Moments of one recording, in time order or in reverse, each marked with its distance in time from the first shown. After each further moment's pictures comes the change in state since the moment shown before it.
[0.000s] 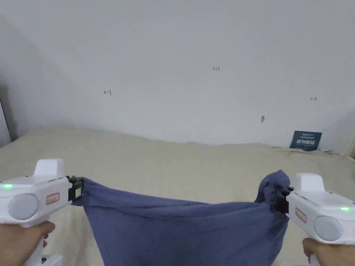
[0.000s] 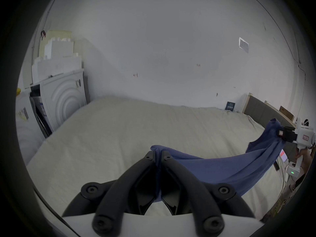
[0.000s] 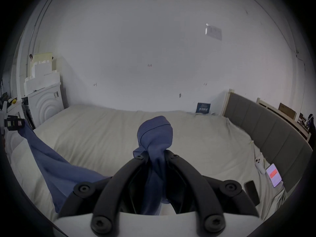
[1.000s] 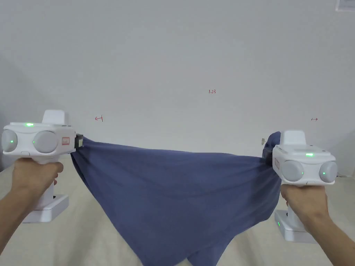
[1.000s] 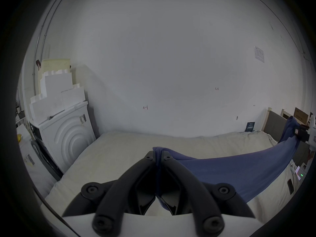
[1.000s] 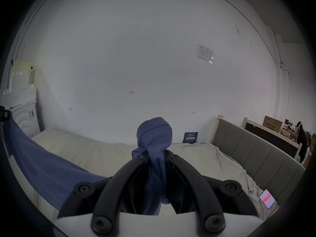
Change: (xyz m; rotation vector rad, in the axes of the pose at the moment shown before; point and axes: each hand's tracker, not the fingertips) left arm 0.007 0.189 -0.128 0.128 0.133 -0.073; right arm -0.009 0.161 -0.143 0.152 -0.190 -0.004
